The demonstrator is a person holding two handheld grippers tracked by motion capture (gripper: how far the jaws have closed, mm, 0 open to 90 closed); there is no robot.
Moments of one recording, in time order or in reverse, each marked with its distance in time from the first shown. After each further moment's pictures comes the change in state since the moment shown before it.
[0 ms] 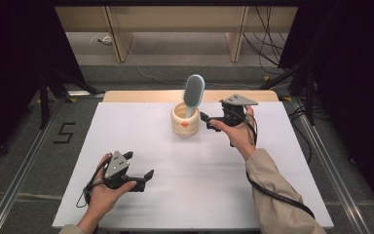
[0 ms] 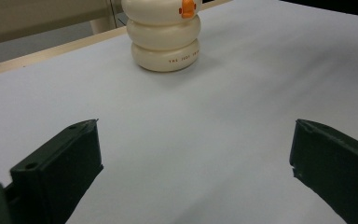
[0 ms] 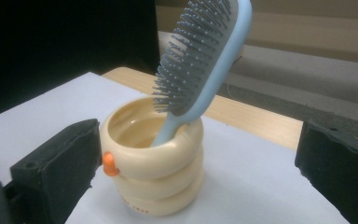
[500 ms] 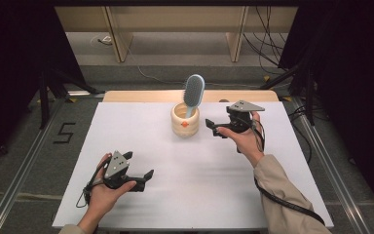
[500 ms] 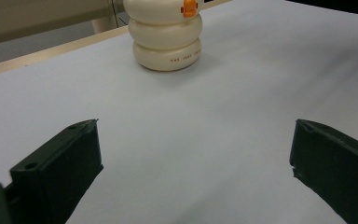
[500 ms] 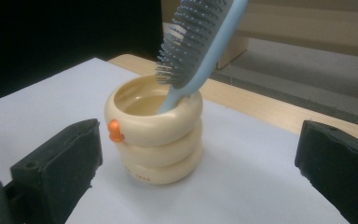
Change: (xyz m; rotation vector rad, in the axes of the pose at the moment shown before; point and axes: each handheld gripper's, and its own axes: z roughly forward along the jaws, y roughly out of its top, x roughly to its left) left arm 0.001 0.000 0.000 0.001 0.006 -0.001; right arm -0.004 -0.013 -0.021 0.027 0.023 -0.019
